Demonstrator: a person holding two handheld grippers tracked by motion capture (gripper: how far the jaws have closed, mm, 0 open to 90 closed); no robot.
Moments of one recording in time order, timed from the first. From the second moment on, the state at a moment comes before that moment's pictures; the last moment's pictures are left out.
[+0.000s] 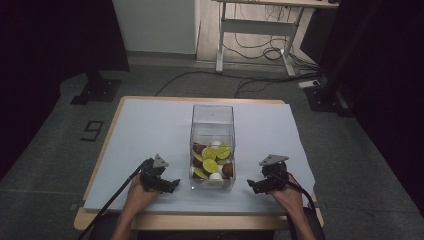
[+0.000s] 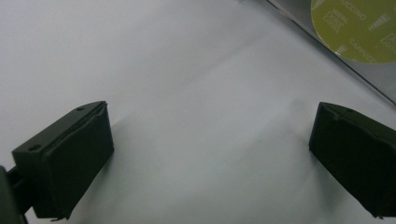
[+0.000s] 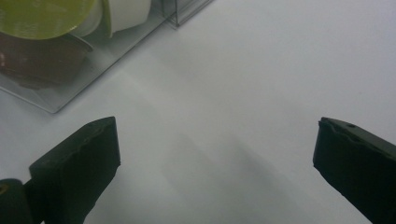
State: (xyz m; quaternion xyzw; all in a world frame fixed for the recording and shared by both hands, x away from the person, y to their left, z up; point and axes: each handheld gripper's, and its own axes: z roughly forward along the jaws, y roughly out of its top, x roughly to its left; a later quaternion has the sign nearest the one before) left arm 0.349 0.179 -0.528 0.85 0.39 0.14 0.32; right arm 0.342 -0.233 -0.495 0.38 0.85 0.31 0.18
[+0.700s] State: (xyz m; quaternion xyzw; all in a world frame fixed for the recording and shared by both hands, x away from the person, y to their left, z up) left arm 0.349 0.179 -0.528 0.85 0.39 0.15 0.32; right arm 0.332 -0.217 -0.456 0.34 0.86 0.35 0.14
